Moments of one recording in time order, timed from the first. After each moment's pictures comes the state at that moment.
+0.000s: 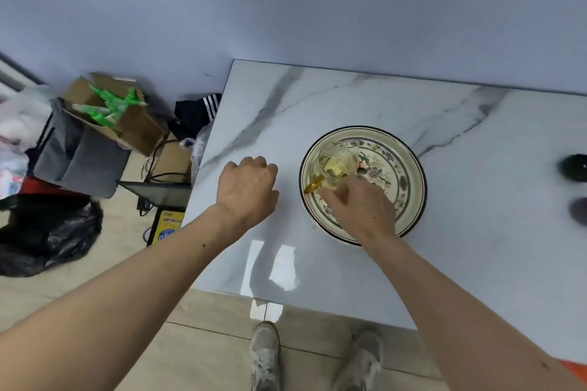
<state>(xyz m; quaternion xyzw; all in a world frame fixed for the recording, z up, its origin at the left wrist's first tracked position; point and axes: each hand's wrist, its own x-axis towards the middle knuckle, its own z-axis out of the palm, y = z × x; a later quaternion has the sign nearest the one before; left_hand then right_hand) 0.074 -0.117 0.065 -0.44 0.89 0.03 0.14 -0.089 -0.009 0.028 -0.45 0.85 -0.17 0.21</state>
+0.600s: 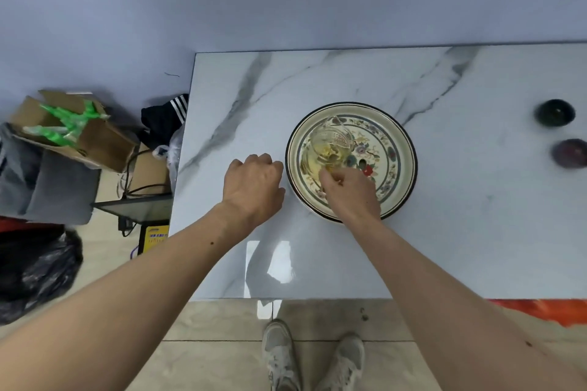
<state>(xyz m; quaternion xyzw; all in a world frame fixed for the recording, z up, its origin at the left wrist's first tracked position) 0.062 -0.112 0.037 -0.36 0.92 0.05 0.14 -0.066 -0.006 0.007 -0.24 0.88 -0.28 0.31</state>
